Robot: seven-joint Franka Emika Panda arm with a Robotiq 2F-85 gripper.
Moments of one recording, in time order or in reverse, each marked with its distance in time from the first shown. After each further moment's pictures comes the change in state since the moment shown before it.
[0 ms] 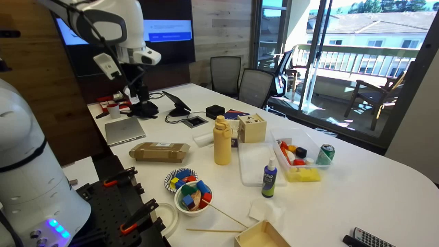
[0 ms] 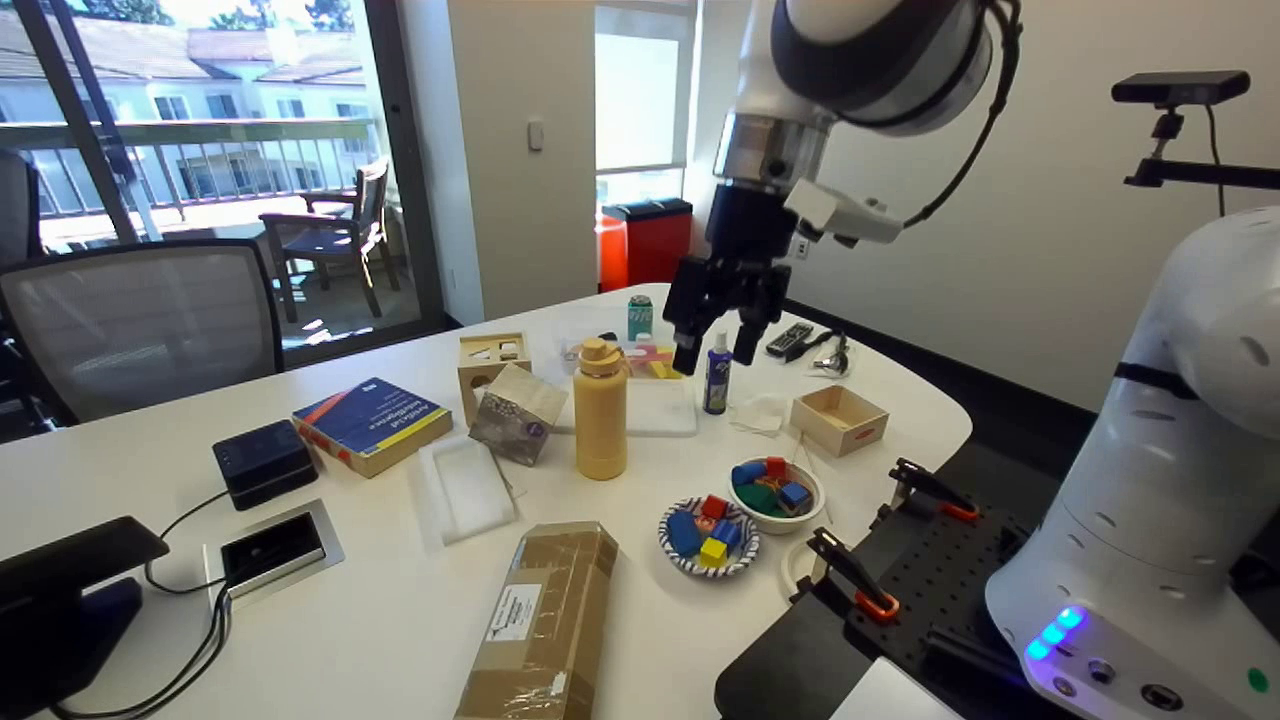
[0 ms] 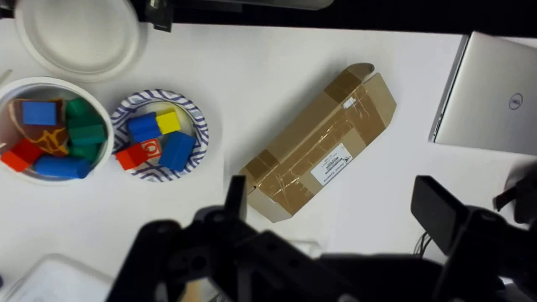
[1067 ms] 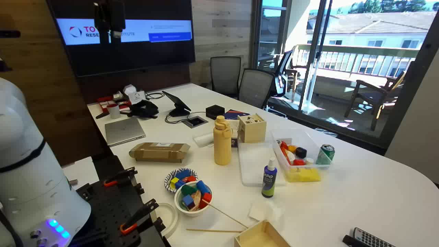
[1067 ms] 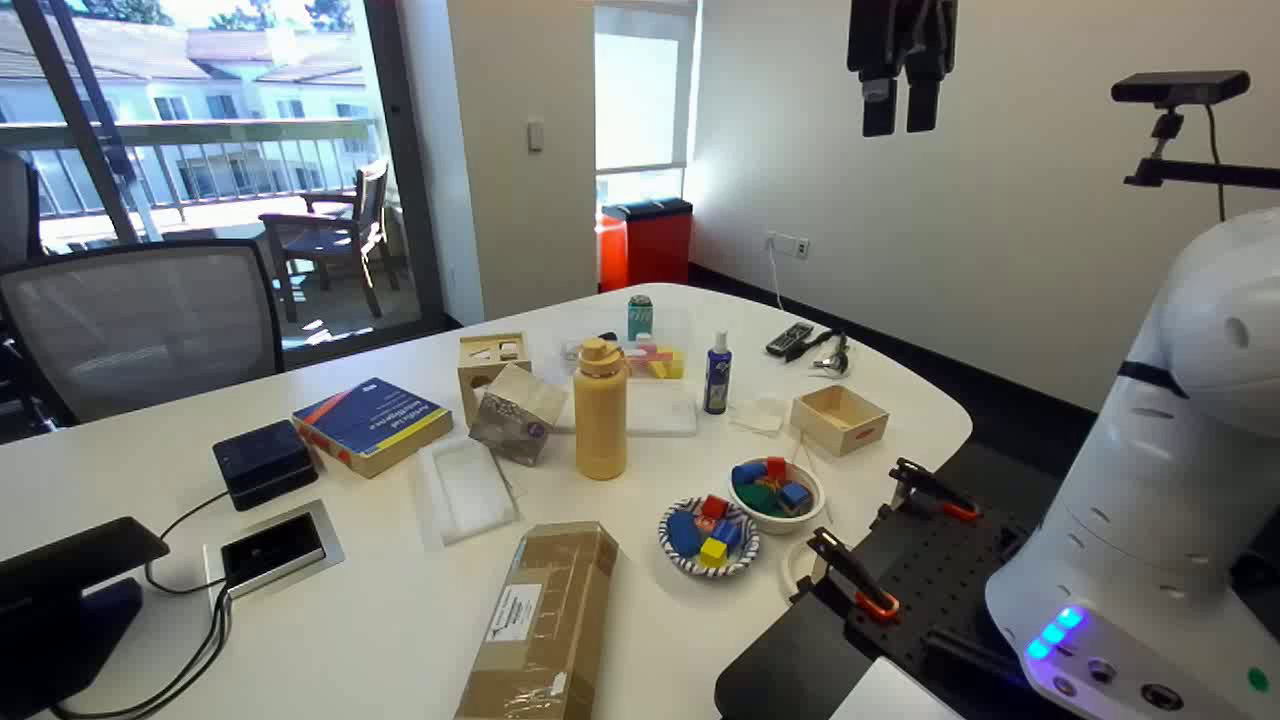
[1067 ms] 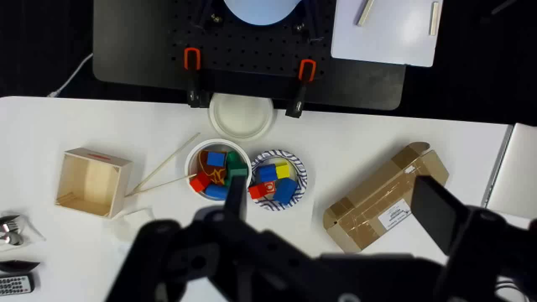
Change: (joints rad) arm -0.086 -0.243 -0.170 0.436 -0.400 -0.900 0.013
